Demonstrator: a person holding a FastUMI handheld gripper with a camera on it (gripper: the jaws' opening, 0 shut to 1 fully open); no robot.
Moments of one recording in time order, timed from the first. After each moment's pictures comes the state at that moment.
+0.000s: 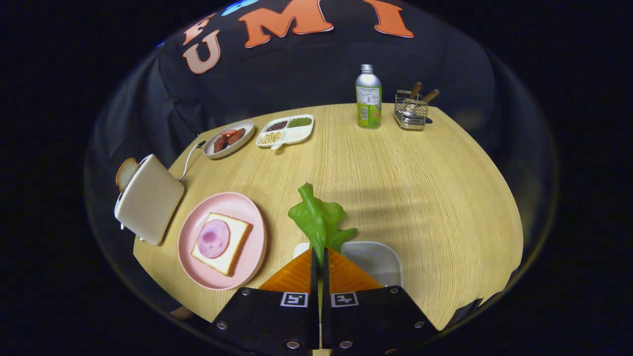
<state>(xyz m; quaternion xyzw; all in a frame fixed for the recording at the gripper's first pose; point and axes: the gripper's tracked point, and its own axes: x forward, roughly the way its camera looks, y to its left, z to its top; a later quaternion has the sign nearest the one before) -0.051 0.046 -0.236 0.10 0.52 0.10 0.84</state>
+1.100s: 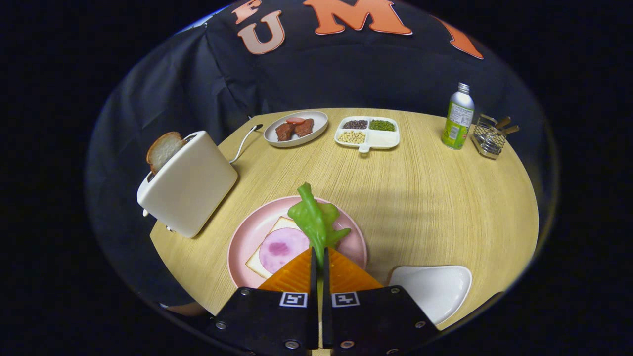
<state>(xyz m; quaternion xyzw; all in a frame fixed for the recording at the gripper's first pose) -0.049 0.176 -0.232 0.07 0.52 0.23 0.82</state>
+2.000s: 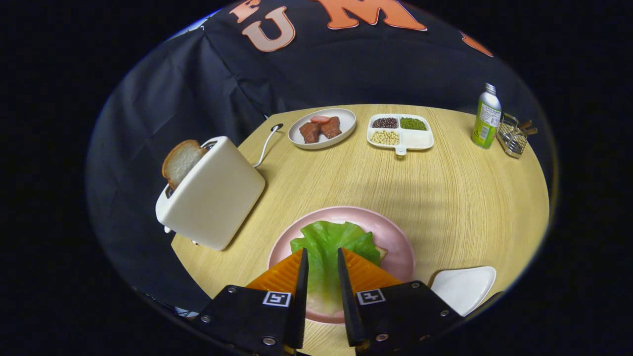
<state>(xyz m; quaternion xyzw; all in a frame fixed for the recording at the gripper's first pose) -0.037 0.233 -0.192 0.12 0.53 0.26 0.80</state>
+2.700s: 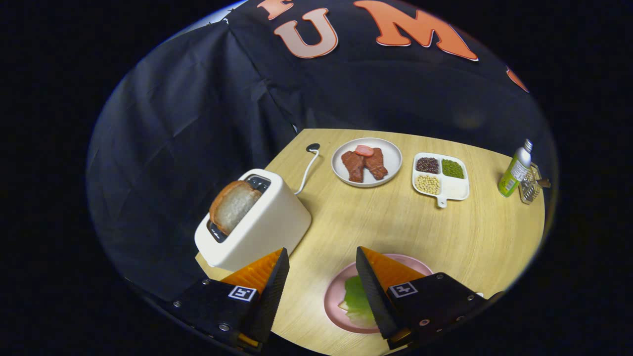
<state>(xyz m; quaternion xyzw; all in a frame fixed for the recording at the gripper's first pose) 0.013 0.326 -0.109 0.11 0.51 0.31 0.79</state>
